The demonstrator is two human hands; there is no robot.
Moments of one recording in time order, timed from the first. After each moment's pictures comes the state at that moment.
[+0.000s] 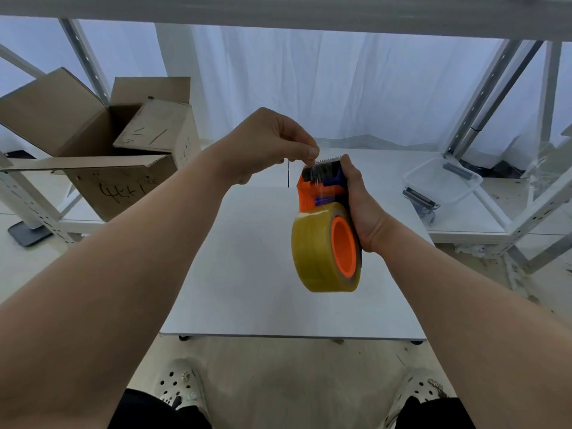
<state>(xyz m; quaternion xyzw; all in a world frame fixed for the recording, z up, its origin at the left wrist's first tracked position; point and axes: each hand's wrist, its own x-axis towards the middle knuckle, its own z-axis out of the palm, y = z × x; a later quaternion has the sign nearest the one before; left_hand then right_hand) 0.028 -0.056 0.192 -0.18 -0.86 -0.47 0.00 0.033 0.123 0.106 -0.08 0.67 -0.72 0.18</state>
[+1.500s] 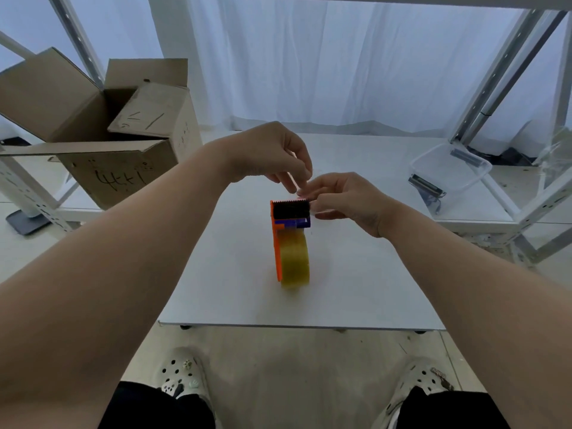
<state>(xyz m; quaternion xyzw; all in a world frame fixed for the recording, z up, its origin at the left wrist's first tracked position) 0.021 -0.056 0.171 -0.17 -0.90 -0.37 -0.15 0.031 0.122 0.106 -0.15 0.81 -0.54 0.18</state>
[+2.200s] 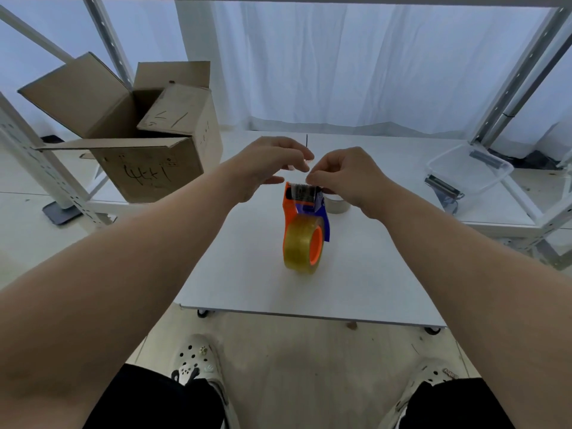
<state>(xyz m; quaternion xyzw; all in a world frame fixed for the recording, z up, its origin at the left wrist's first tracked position) 0.039 -0.069 0.144 -0.02 -0.83 -0.55 -0.09 0.033 0.091 0.124 -0.14 0.87 -0.48 0.02</state>
